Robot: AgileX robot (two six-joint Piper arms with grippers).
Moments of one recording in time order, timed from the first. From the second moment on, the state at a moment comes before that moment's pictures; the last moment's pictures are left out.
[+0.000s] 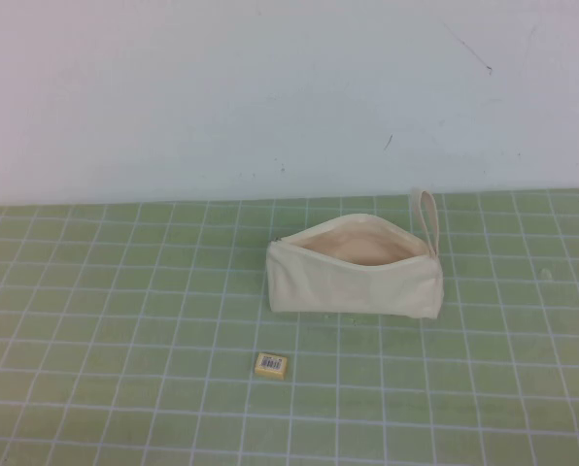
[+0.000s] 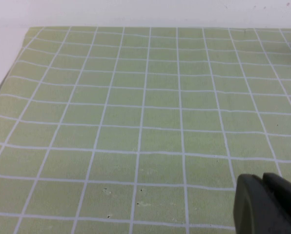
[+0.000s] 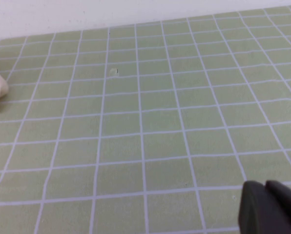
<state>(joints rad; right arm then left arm) -0.07 -0.01 0.02 -0.08 0.42 0.15 -0.04 -0.01 0.02 -0.02 0.37 -0.06</state>
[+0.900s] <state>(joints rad) -0.03 -0.01 0.02 -0.04 0.42 -0.06 -0.04 -0.01 0.02 -0.02 0.37 -0.06</state>
